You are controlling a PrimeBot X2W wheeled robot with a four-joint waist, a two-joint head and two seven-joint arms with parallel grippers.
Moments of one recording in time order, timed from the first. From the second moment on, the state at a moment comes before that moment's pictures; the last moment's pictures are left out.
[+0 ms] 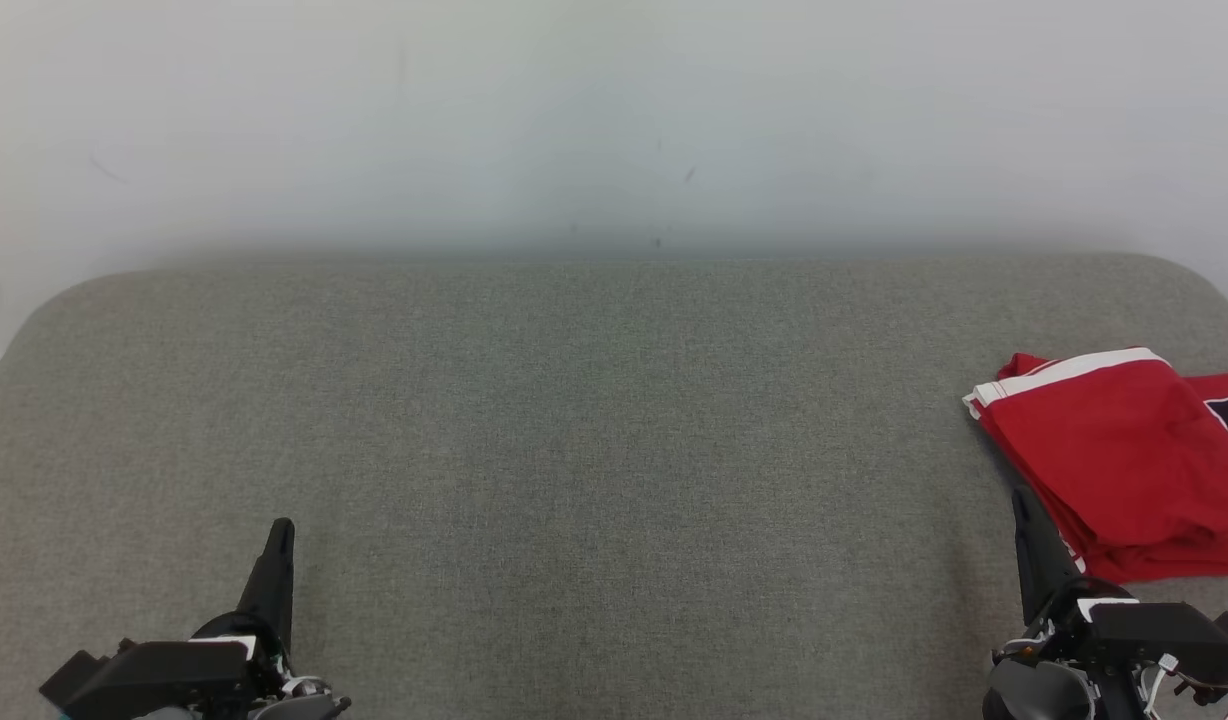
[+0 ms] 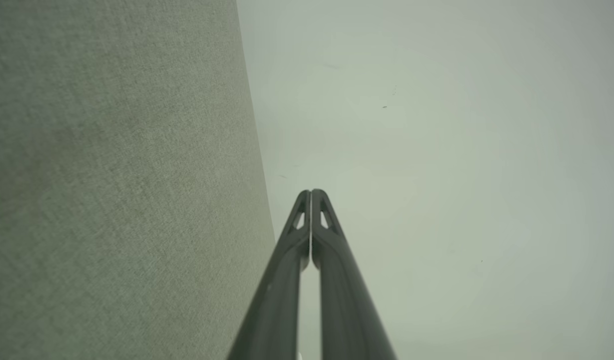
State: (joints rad) left arm -0.19 0.05 0.09 0.32 -1.61 -0.13 0.12; right arm -0.14 -0.05 -0.15 0.28 1.60 0.13 0.11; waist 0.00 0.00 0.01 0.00
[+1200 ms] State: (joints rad) left arm -0.19 0.05 0.09 0.32 -1.61 -0.13 0.12; right arm -0.14 -0.05 -0.15 0.28 1.60 0.13 0.11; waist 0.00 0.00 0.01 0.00
